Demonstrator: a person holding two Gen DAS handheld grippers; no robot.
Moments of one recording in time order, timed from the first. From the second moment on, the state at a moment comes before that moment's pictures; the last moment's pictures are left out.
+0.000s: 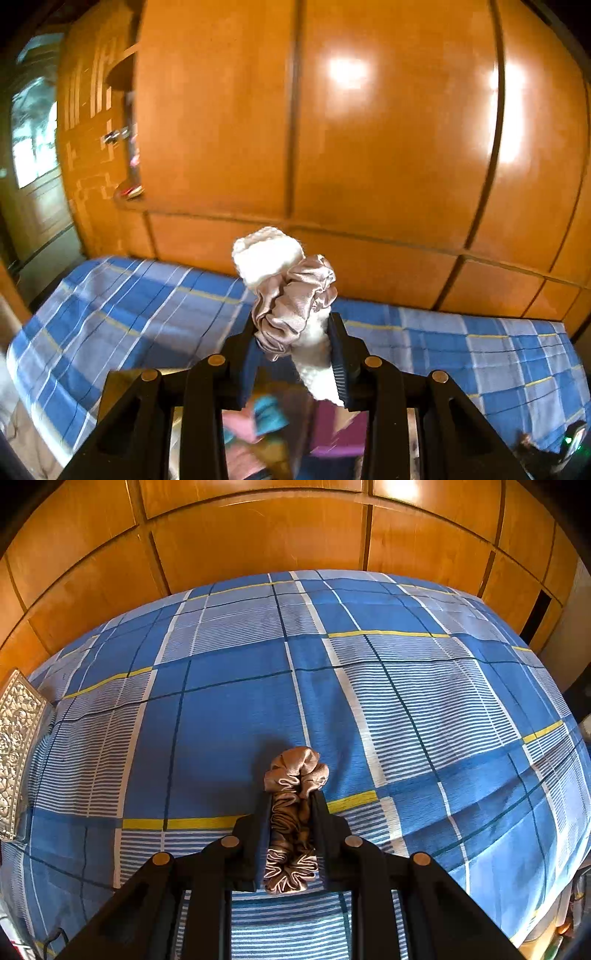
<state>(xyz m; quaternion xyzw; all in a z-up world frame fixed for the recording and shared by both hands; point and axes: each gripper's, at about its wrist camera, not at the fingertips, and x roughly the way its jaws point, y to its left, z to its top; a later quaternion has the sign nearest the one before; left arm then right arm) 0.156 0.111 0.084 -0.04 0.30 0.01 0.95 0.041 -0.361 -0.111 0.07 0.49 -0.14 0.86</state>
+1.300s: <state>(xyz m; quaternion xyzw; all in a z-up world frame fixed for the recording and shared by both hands) 0.029 0.184 -0.016 -0.08 0.35 0.06 0.93 0.029 -0.338 -0.117 0.03 0.42 -0.20 0.88</state>
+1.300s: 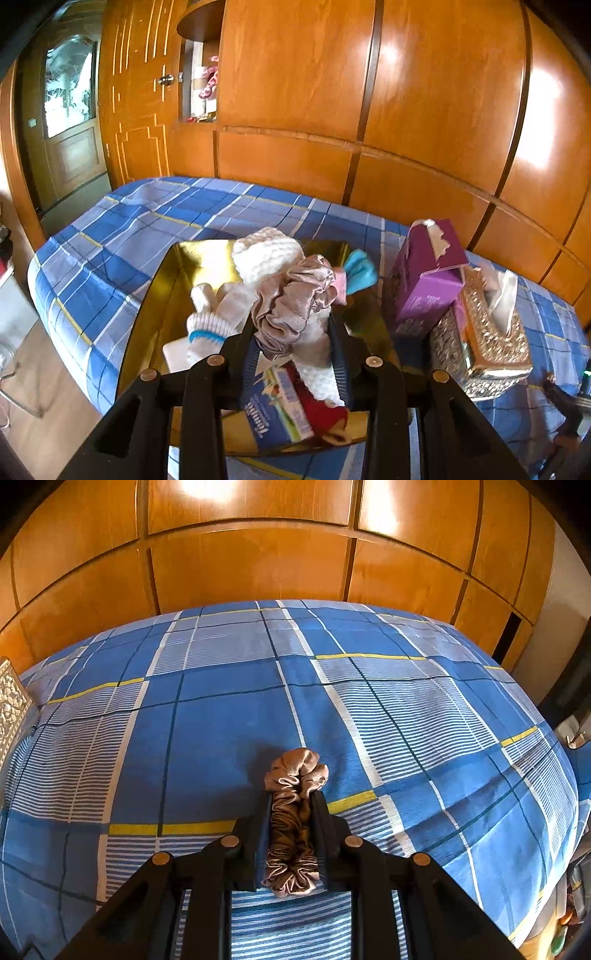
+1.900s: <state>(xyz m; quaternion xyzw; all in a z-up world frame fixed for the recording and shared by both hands) -0.002 0.227 -0.069 -0.13 0.41 0.10 0.90 0.025 -0.336 -0.116 0.04 0.41 -0.20 0.89</state>
